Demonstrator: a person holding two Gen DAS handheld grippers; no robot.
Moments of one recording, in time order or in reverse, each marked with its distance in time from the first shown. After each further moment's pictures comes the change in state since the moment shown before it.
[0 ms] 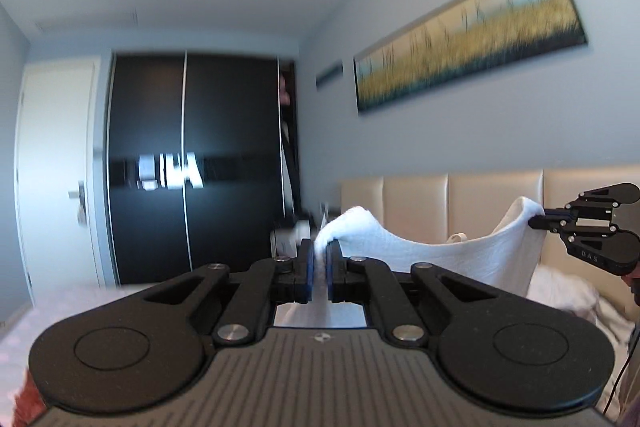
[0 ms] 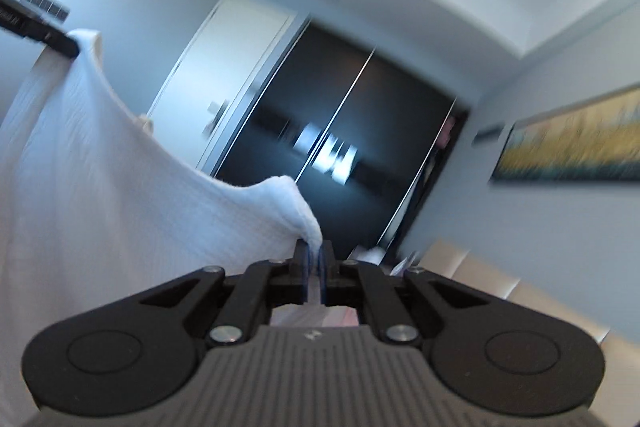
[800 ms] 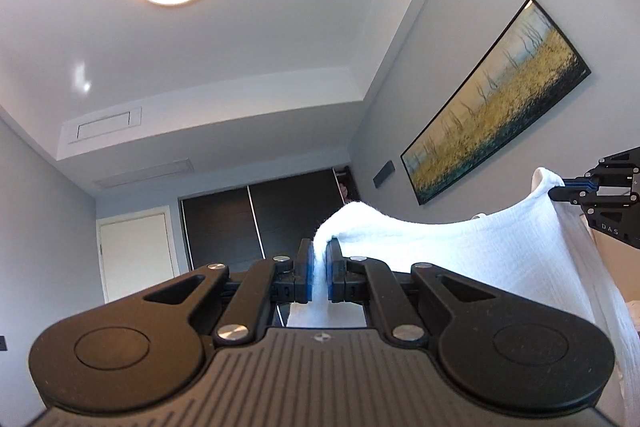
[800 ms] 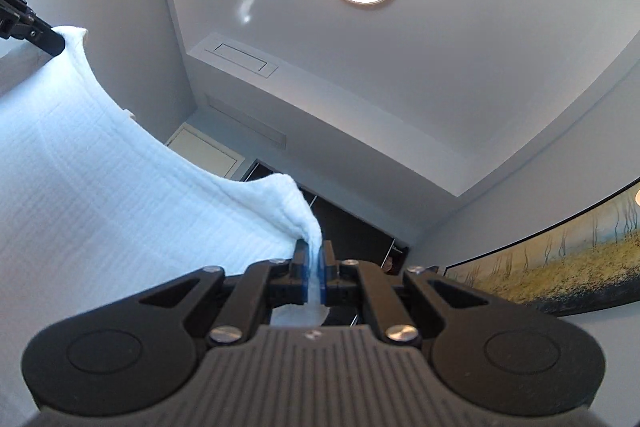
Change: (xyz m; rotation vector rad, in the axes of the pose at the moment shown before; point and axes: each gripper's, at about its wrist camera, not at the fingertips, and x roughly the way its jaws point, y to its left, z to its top) left arm -0.093 -0.093 0.110 0.262 -0.175 0.243; right arm -0.104 -0.030 0.109 -0.017 -0.320 -0.111
